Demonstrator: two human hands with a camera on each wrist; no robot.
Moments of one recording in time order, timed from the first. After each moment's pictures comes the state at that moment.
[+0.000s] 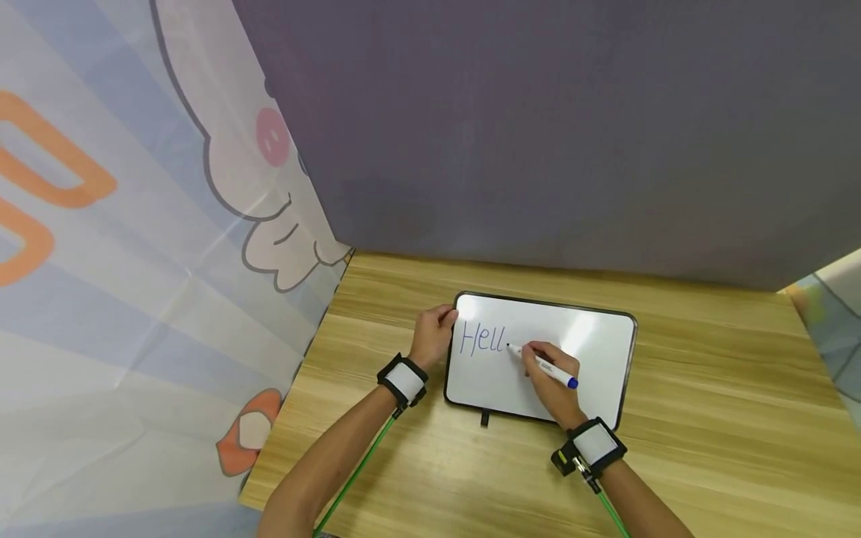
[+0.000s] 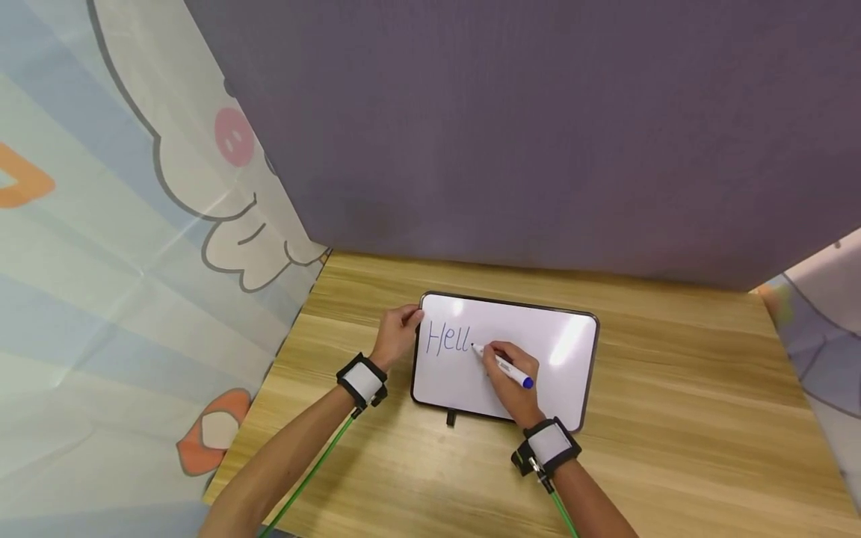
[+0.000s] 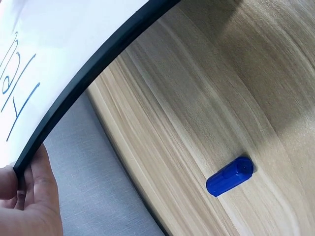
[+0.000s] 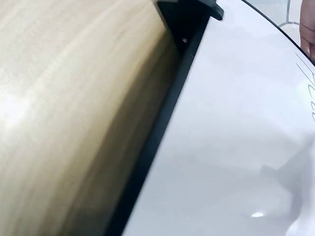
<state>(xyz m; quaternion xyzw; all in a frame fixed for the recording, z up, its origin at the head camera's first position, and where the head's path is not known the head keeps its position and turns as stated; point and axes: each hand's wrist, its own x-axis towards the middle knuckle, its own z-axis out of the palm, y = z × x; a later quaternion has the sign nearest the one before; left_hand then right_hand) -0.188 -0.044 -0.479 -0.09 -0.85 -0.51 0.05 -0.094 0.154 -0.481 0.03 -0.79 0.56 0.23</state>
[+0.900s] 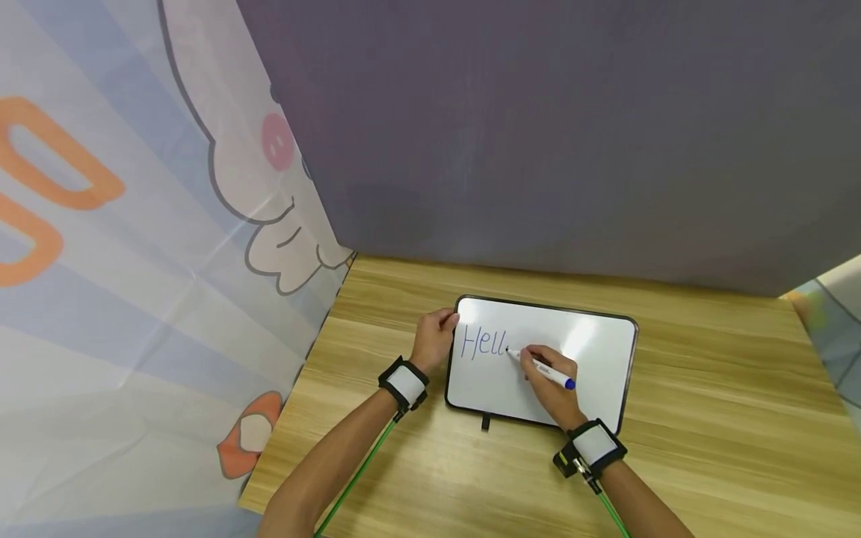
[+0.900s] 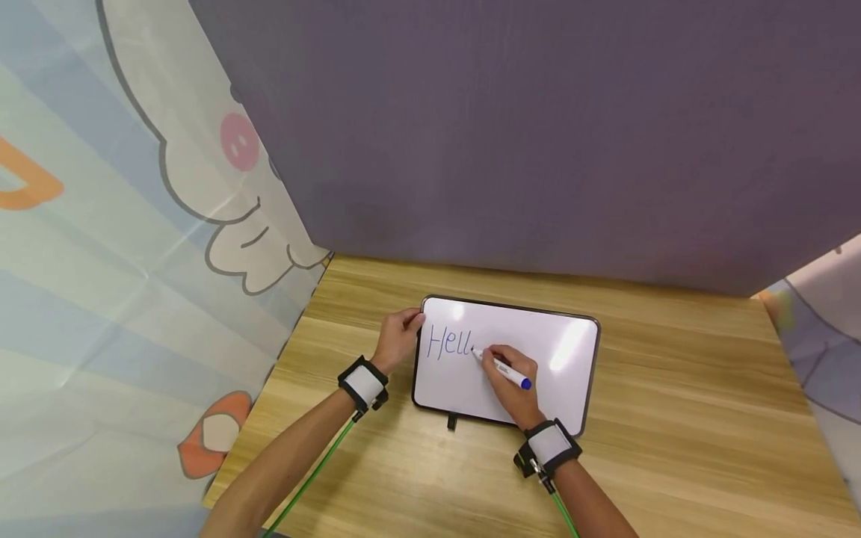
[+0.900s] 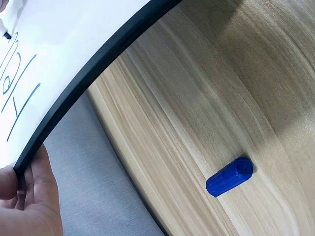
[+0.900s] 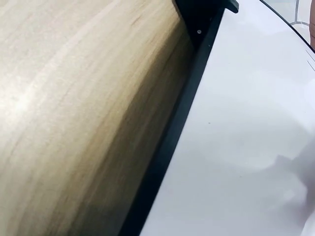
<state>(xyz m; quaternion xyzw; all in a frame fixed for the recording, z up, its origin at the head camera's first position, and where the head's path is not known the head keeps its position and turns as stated) -0.188 -0.045 -0.478 -0.09 -0.86 -0.51 0.04 -0.105 0.160 -0.505 0.04 -0.80 0.55 0.23</state>
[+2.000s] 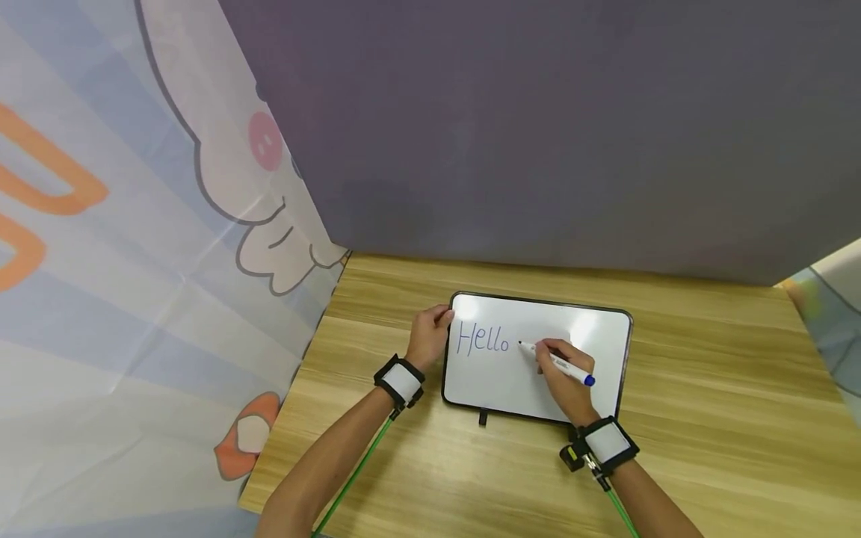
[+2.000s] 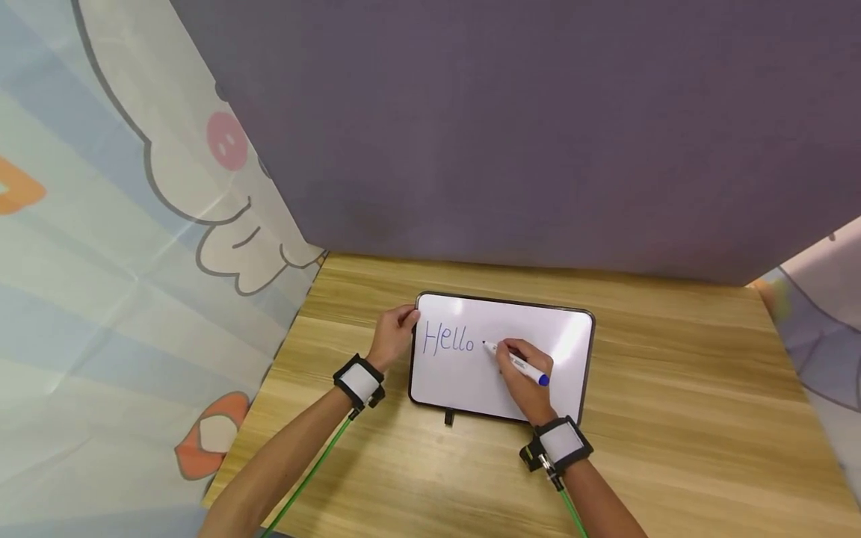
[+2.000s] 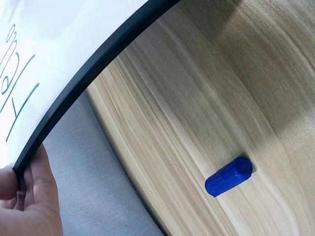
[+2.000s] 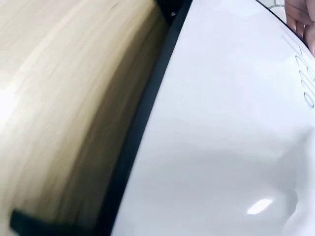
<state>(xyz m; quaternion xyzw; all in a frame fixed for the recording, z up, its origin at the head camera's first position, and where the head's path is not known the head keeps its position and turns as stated) -0.190 -0.045 -0.481 -0.09 -0.85 -0.52 0.04 -0.092 0.171 -0.474 0.01 -0.79 0.56 0.25</state>
